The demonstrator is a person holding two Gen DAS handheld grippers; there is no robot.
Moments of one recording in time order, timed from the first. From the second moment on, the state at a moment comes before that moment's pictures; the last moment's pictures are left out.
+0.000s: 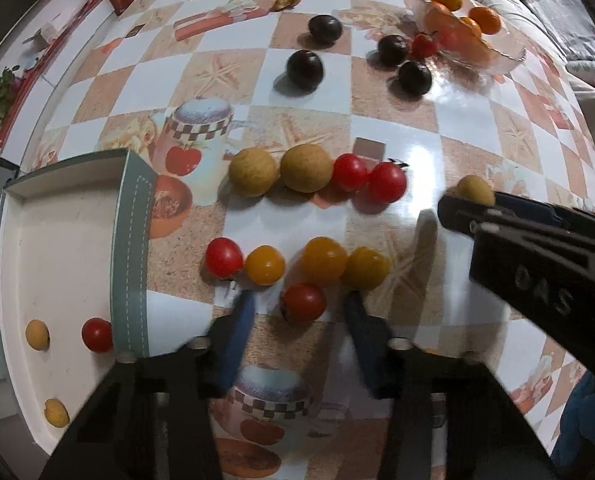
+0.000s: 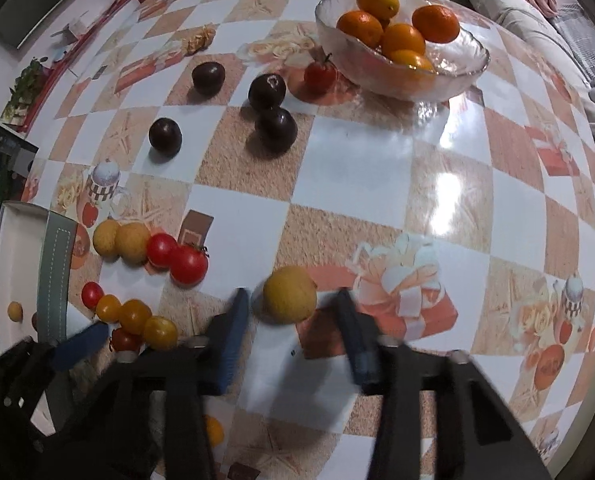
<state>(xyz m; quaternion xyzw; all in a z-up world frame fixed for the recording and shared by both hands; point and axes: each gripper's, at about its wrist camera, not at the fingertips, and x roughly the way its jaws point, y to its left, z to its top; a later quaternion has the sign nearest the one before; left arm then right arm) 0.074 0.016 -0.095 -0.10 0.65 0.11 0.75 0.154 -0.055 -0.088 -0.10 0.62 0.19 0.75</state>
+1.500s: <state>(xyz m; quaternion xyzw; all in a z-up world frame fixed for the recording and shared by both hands) 0.003 0.060 -0.028 -0.13 0.62 0.05 0.77 0.093 -0.111 -0.030 -0.05 0.63 0.20 0.75</state>
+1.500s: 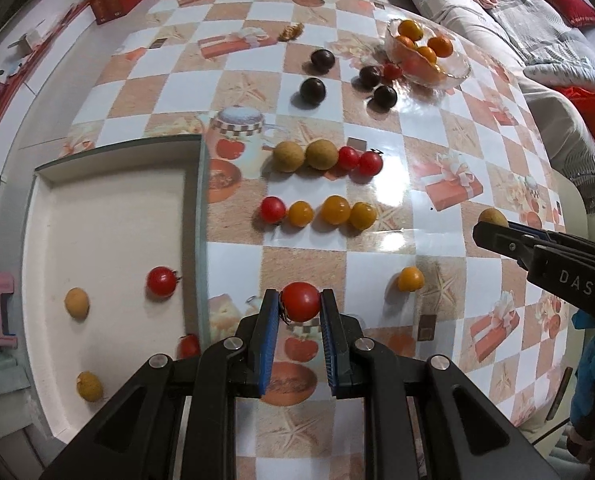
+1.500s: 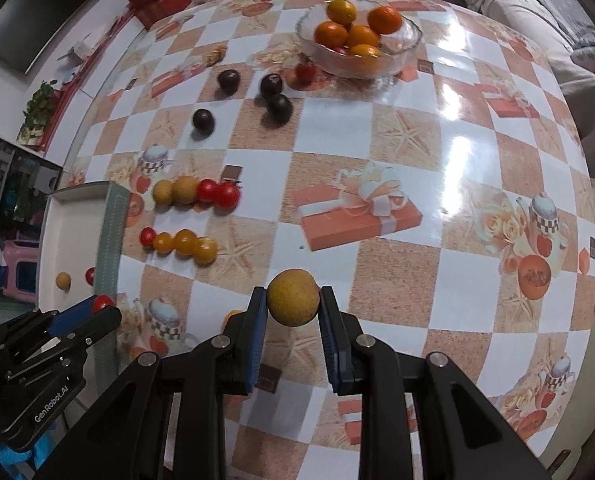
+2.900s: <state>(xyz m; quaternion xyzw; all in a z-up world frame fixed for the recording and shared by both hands) -0.122 0.208 -0.032 -0.19 0.61 0.17 0.75 -0.014 0.079 -0.026 -0.14 0.62 0.34 0.69</state>
